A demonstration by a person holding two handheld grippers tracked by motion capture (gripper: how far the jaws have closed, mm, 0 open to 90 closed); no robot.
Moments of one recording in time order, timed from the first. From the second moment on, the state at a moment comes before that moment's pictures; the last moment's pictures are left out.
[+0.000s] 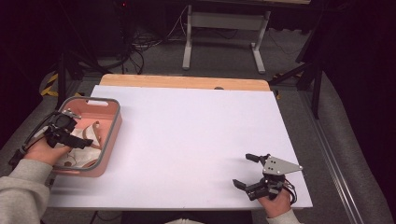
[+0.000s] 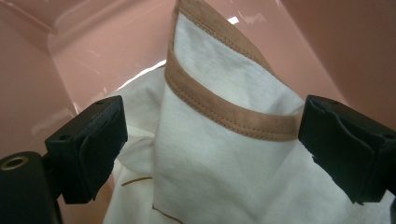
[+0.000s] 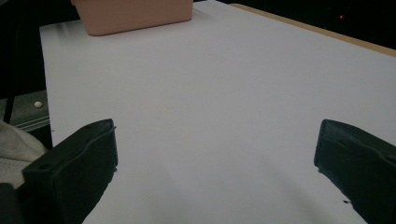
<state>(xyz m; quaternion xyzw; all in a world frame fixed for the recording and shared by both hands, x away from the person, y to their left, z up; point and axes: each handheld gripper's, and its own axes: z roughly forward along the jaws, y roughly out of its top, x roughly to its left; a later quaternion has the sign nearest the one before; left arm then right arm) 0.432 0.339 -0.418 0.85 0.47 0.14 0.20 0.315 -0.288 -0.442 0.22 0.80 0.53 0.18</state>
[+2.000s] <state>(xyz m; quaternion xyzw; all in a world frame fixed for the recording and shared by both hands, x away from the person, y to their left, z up) 0.447 0.338 -0.435 0.86 0.49 0.09 0.14 0.313 -0.286 -0.441 0.21 0.80 0.52 0.19</state>
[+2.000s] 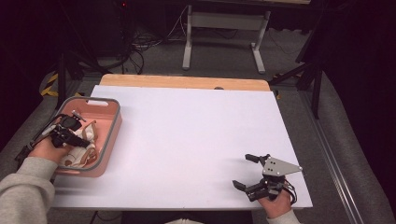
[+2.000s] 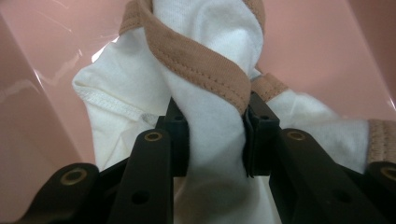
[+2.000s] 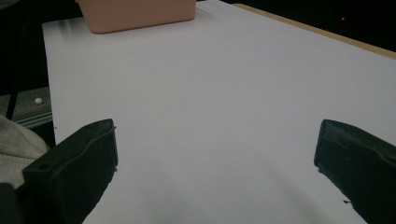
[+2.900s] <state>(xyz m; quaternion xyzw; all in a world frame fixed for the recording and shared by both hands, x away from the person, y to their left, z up) 0.422 0.349 -0.398 0.81 0.50 0.18 0.25 0.314 -0.285 -0.442 0.21 0.81 0.52 0.18</state>
